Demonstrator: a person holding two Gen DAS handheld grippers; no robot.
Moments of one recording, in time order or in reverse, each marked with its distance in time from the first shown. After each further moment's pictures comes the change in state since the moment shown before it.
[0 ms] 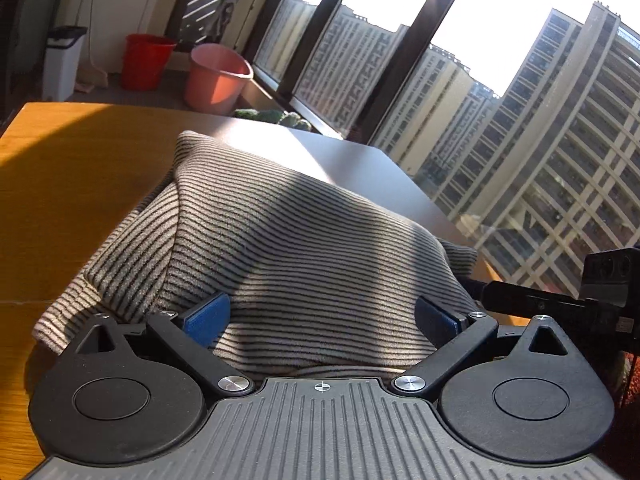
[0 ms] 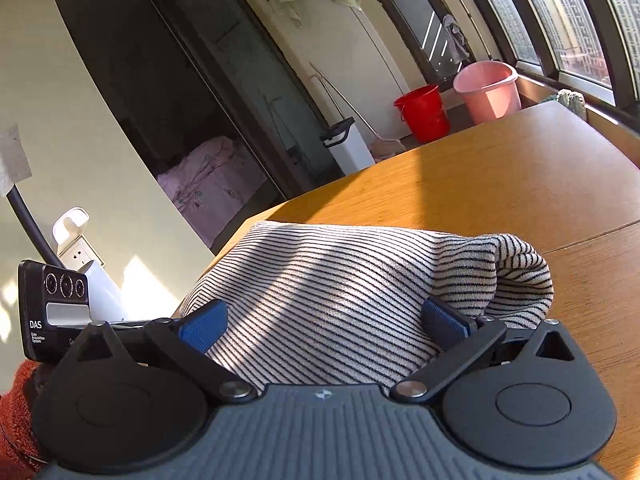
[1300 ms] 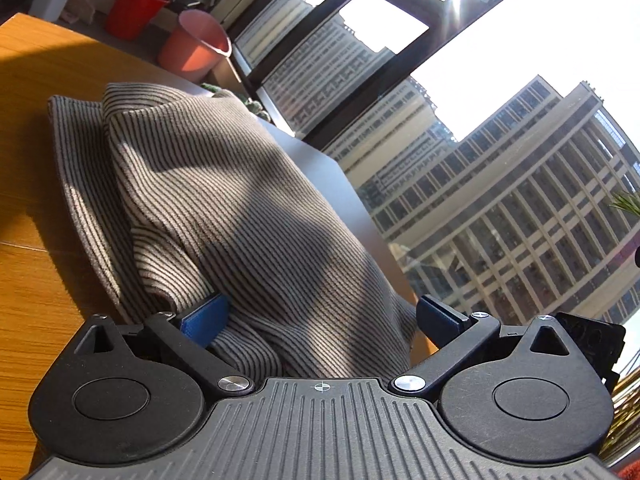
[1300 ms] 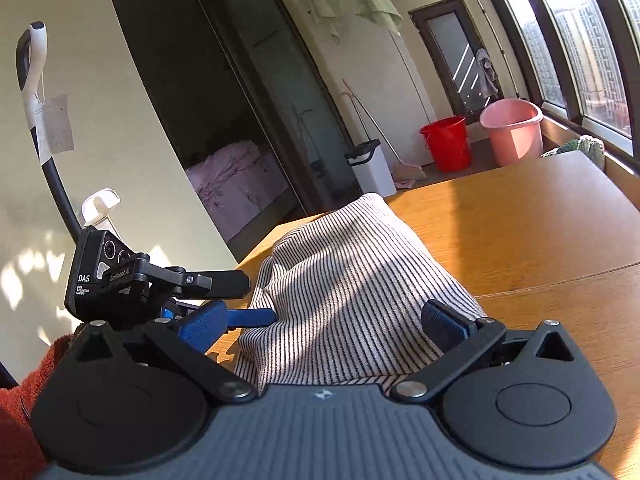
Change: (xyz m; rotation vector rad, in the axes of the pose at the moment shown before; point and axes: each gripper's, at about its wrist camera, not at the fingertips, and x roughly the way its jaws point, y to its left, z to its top) left arm -0.002 0.028 -0.019 -0.232 -0.002 -0.238; right arm -0.025 0.040 0.008 -0.140 -0.044 -0.077
